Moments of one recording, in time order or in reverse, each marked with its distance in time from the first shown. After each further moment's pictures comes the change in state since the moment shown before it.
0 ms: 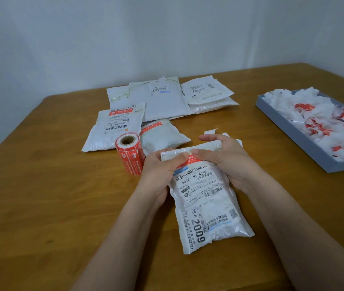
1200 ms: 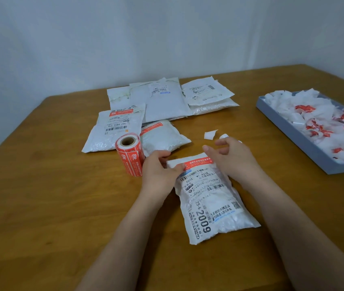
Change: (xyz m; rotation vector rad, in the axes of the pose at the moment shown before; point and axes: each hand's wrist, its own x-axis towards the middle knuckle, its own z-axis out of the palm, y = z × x) left_hand 0.008 -0.012 -0.005 0.584 0.183 0.200; right_hand 0.011 0.009 -0.012 -0.642 0.256 -0.097
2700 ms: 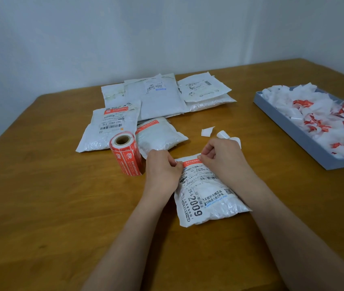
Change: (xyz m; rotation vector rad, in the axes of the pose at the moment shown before) left_hand 0.007 0.008 0.014 0.444 0.035 0.141; right_hand 0.004 0.004 0.012 -0.310 0.068 -0.304
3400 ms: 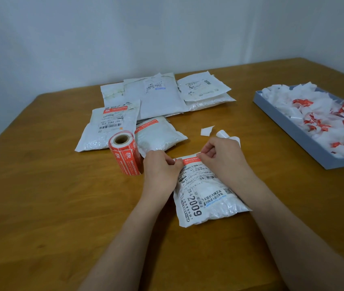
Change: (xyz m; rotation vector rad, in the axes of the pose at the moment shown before) left_hand -0.008 0.005 -0.005 -0.110 -0.003 -0.044; right_hand -0.001 0.000 0.000 0.033 0.009 0.031
